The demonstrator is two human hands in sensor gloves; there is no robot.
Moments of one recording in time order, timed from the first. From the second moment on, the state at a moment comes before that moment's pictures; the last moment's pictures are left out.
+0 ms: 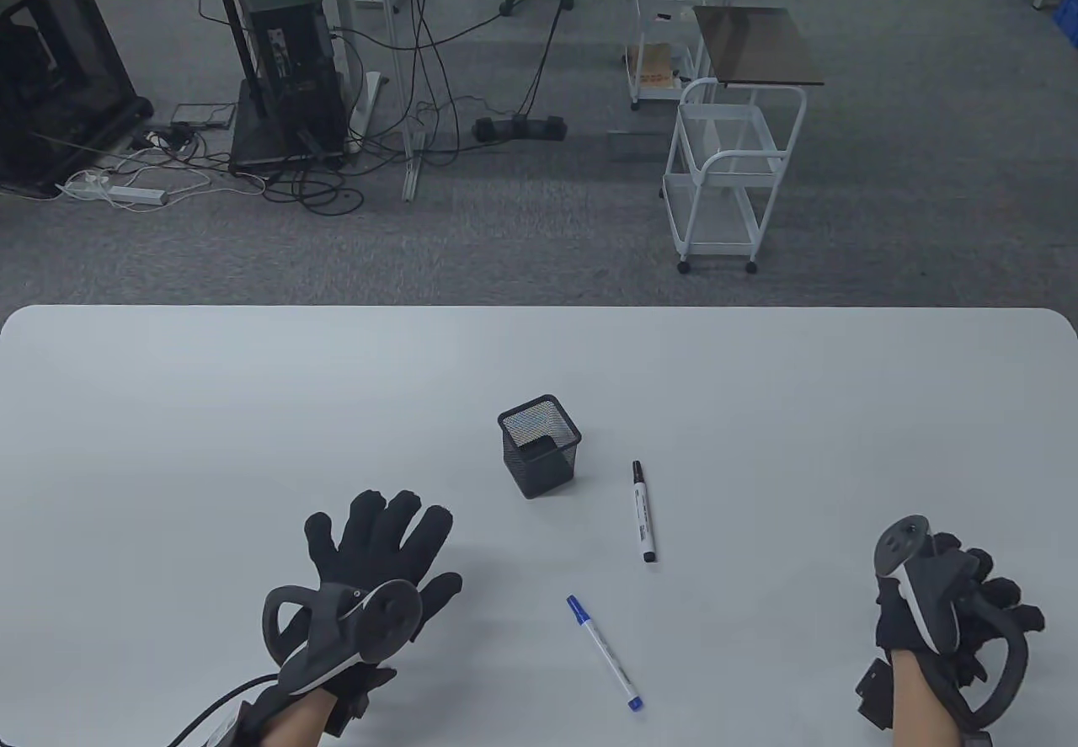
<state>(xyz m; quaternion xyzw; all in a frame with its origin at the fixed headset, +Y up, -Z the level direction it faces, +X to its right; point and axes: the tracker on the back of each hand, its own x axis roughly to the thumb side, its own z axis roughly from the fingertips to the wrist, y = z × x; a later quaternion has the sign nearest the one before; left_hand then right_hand) -0.190 -0.693 -0.280 0.07 -0.13 0.00 0.99 0.355 -0.703 -0.299 0.43 -0.08 -0.90 0.05</state>
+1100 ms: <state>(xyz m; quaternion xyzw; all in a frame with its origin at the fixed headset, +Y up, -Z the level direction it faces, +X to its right) -0.187 -0.695 -0.284 0.05 -0.12 -0.01 0.99 0.411 -0.758 -0.284 0.53 -0.10 -0.84 -0.02</state>
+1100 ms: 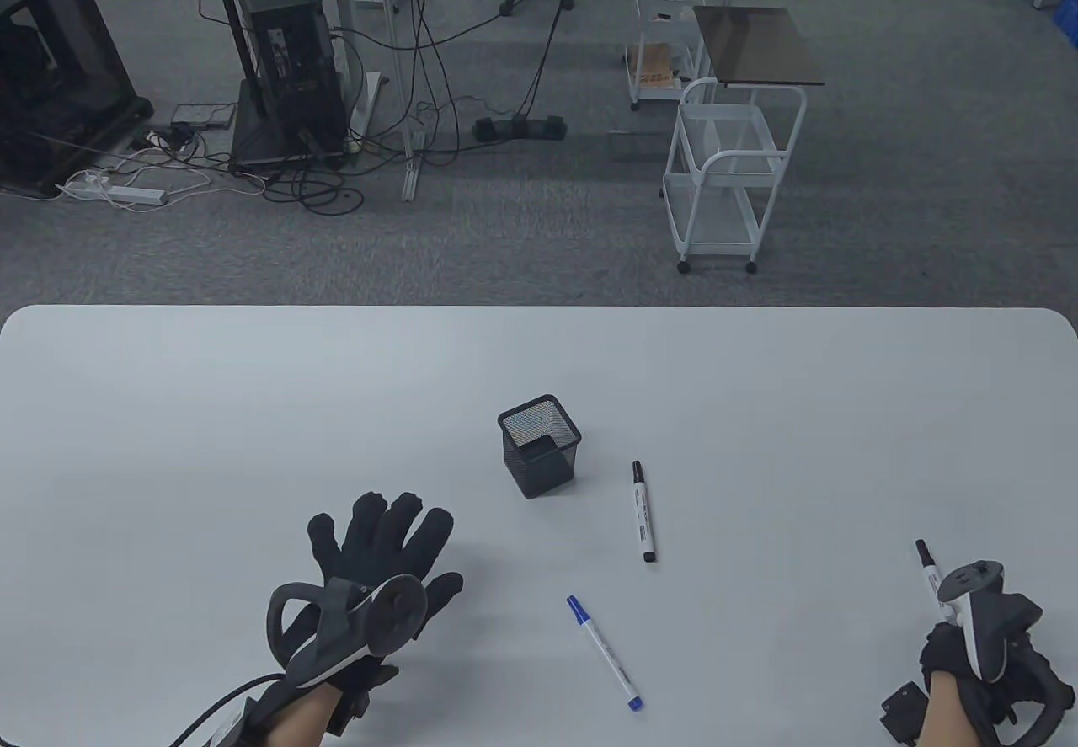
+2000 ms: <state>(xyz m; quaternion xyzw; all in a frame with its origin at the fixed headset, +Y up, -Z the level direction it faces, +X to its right) -0.190 -0.692 -0.283 0.06 -0.12 0.01 0.99 0.320 -0.665 -0.312 0.37 0.08 -0.92 -0.06</state>
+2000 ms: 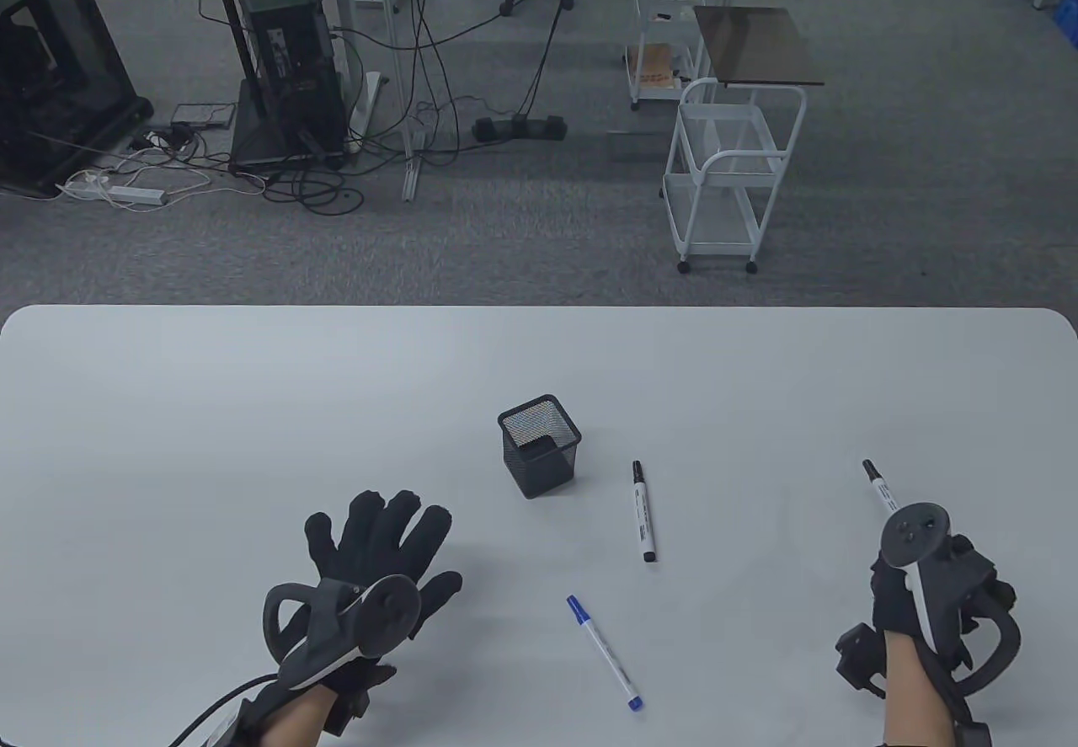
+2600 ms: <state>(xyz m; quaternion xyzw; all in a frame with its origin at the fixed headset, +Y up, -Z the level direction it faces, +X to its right) -0.191 -0.692 -0.282 0.06 -0.13 0.01 0.99 0.153 -0.610 -0.347 0.15 0.15 -0.97 -0.10</state>
